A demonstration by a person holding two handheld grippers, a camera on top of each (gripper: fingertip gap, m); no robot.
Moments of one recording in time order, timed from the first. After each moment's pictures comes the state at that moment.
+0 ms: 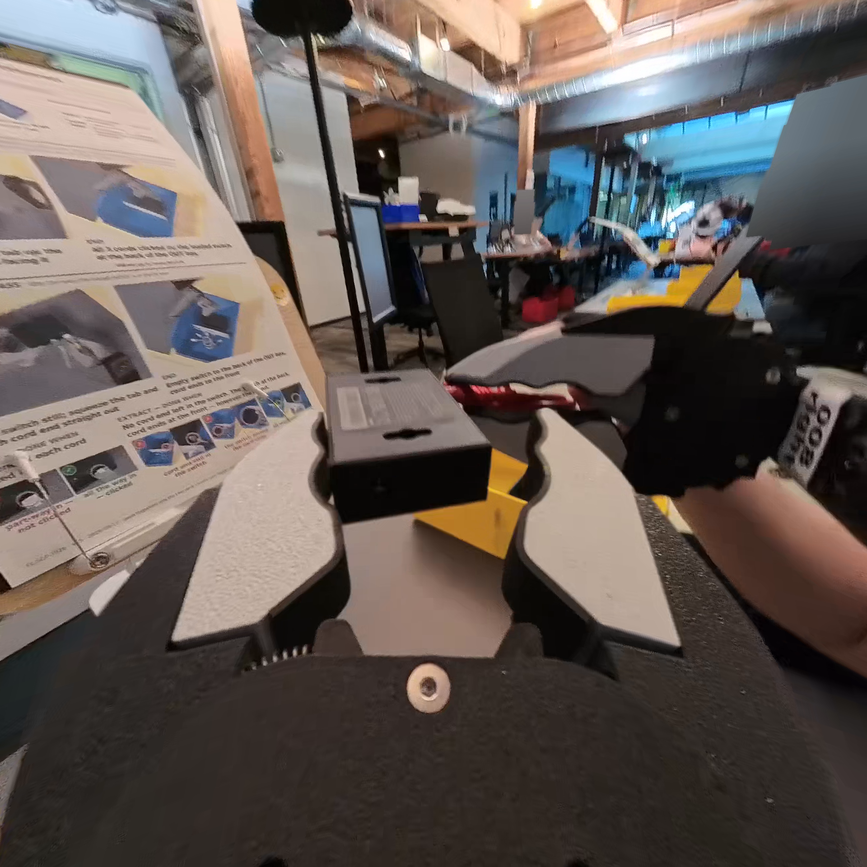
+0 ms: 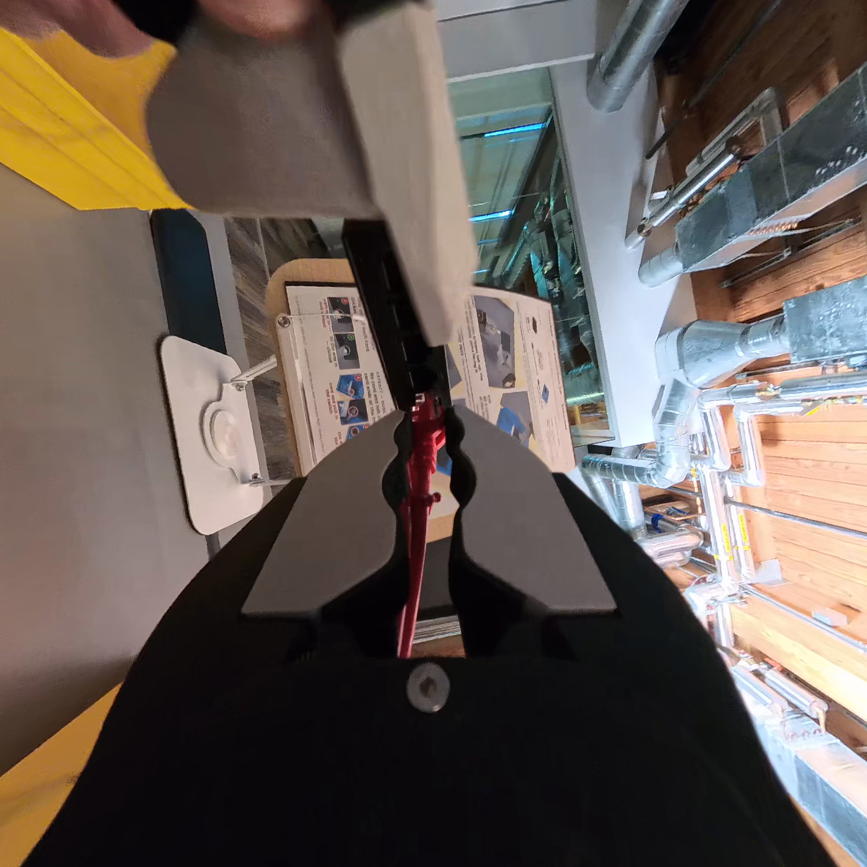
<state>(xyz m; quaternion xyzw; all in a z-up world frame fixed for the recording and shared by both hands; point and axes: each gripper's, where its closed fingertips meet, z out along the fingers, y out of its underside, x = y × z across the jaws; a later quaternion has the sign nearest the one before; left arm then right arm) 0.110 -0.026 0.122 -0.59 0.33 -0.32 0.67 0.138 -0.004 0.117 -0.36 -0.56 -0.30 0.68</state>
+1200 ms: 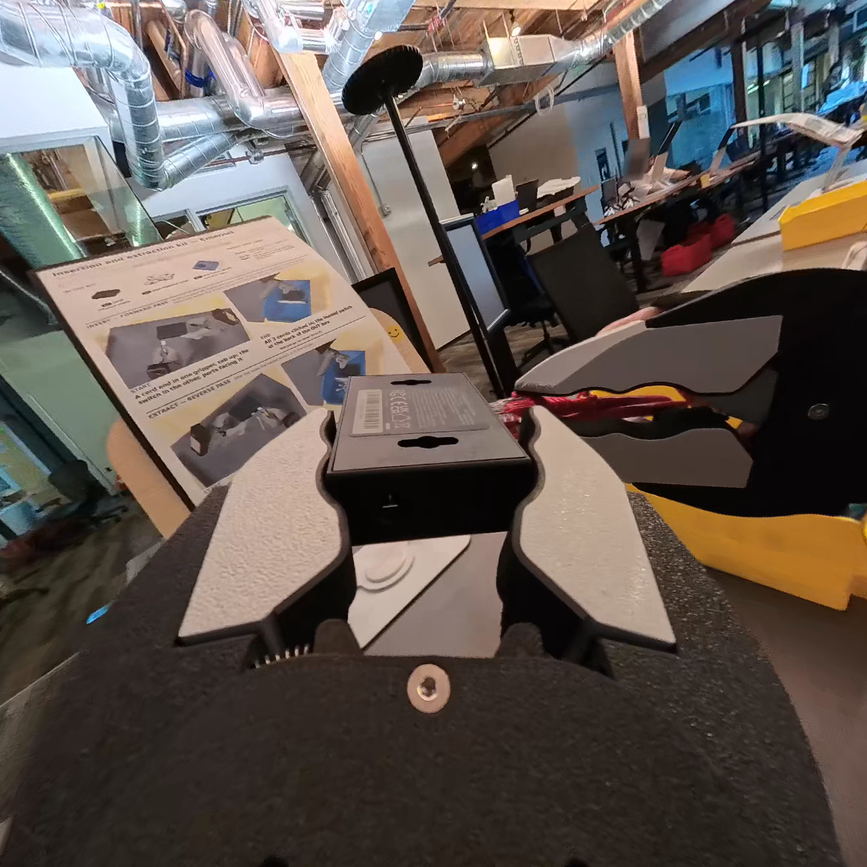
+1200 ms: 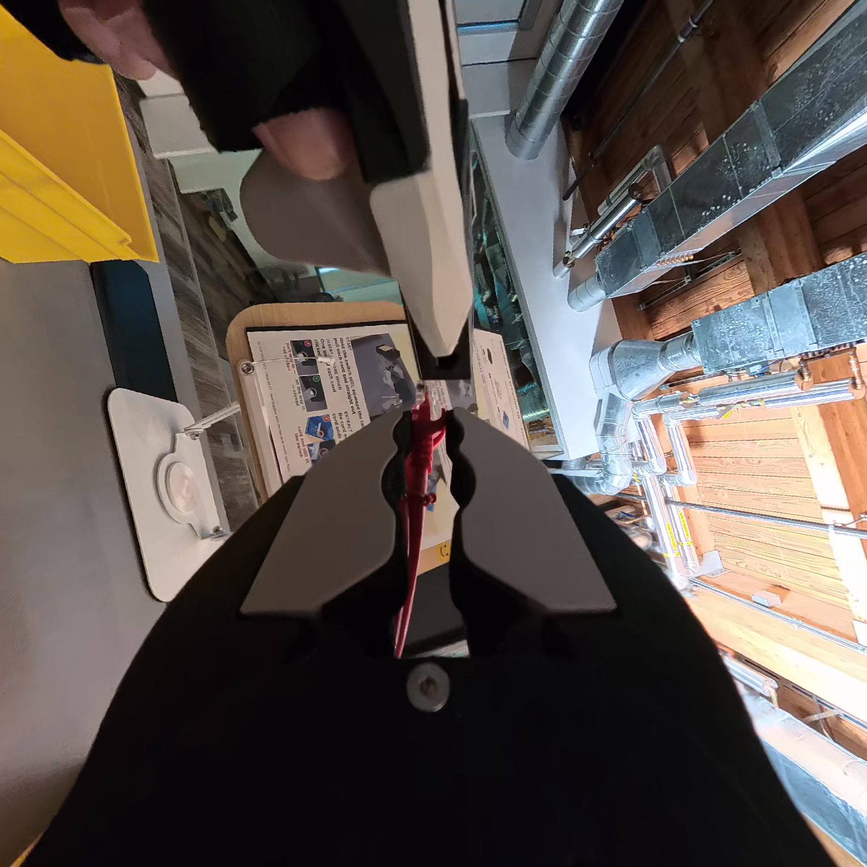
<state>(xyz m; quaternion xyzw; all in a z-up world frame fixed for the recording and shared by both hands) 0.082 -0.014 0.137 -0.54 0.35 -0.13 0.75 0.116 -0.013 0.119 -0.31 -0.52 -0.32 0.73</state>
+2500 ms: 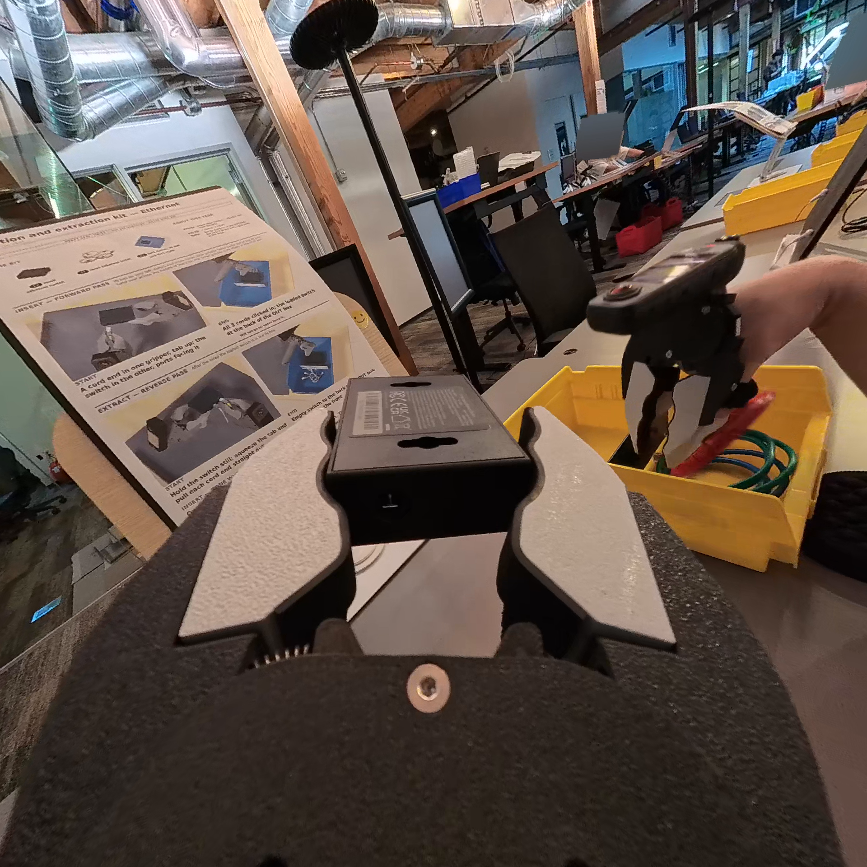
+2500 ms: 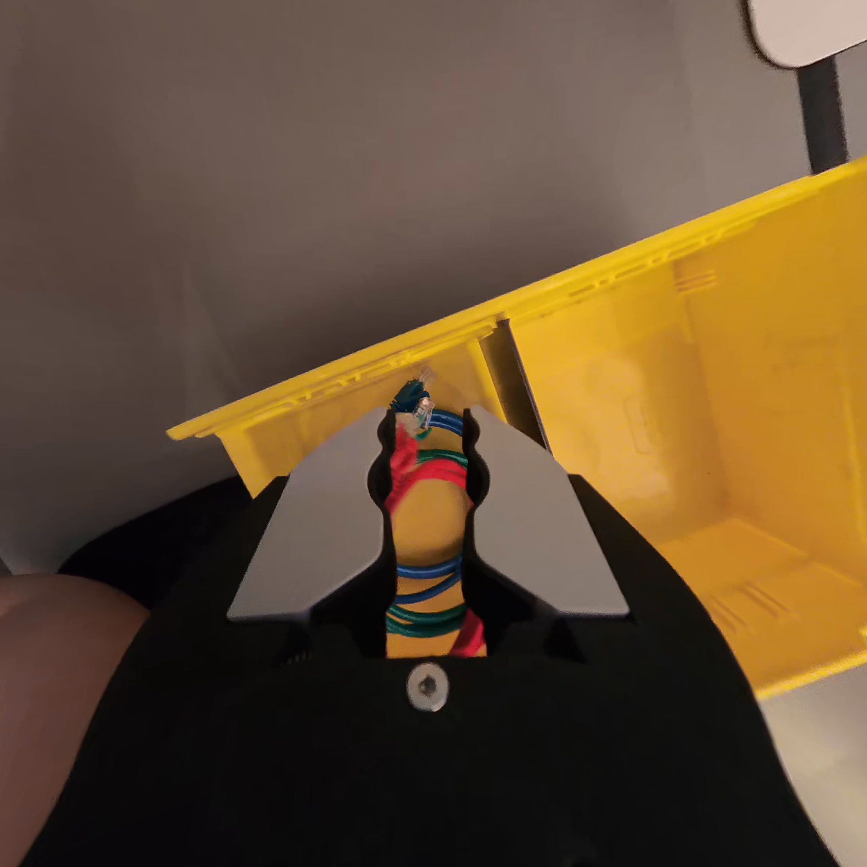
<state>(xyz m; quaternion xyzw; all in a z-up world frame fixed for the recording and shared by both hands) 0.087 -0.023 0.138 -0.57 0.38 -0.16 0.71 0.305 -0.011 -0.068 -0.81 -0.56 0.09 0.18</state>
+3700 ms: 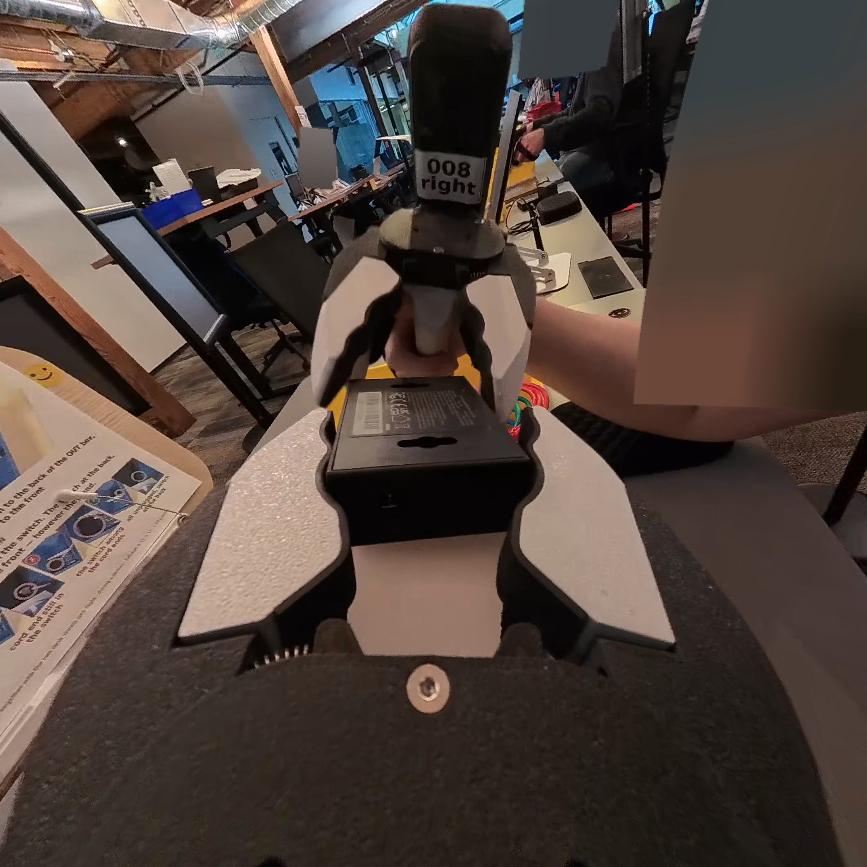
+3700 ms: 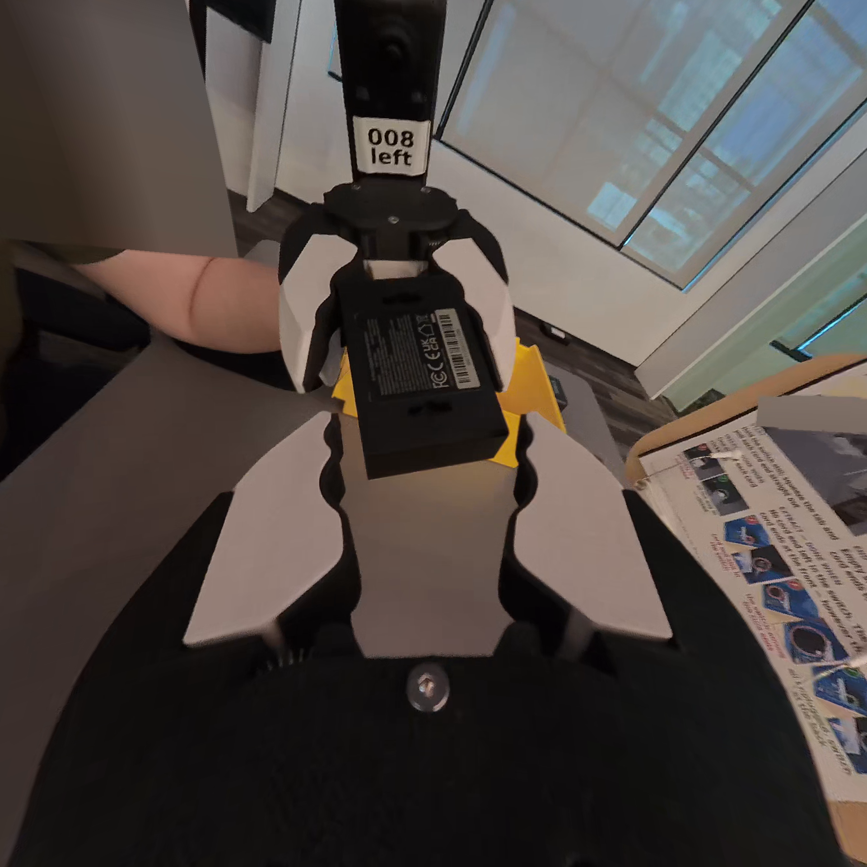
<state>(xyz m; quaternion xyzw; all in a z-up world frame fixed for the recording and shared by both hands) 0.151 -0.092 0.095 -0.48 0.57 -0.32 0.58 0.142 -0.074 0.095 -0.42 -0.64 0.32 0.55</state>
